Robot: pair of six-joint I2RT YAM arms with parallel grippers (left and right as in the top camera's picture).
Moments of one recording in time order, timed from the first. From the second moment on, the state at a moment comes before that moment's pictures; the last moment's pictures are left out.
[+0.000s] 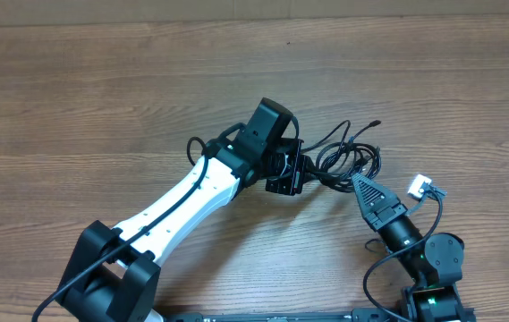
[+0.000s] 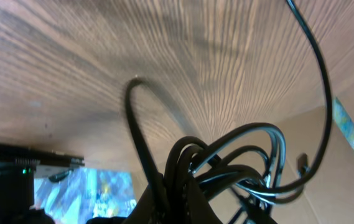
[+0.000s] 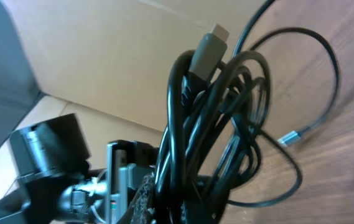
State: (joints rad) left arm -0.64 1.70 1.20 -0.44 0.52 -2.08; right arm 0.13 0.48 0.02 0.42 -0.42 1.24
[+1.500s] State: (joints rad) left arm -0.19 1.59 1.18 -0.04 0.96 -1.15; right arm 0.13 0.48 0.12 -0.01 0.04 0.95
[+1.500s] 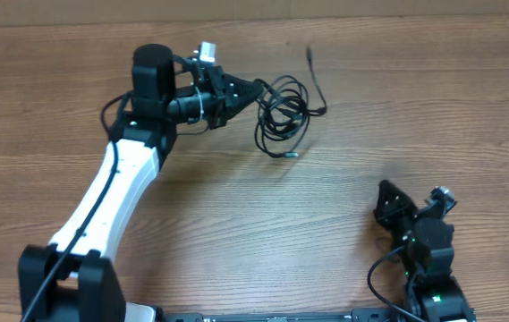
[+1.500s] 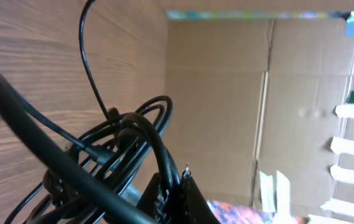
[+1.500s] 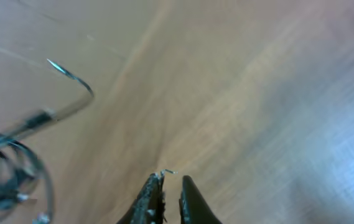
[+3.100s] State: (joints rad) left arm -0.27 1.41 1.19 -0.34 0.67 -1.19; right arm 0.37 1.23 0.56 0.17 -0.55 1.35
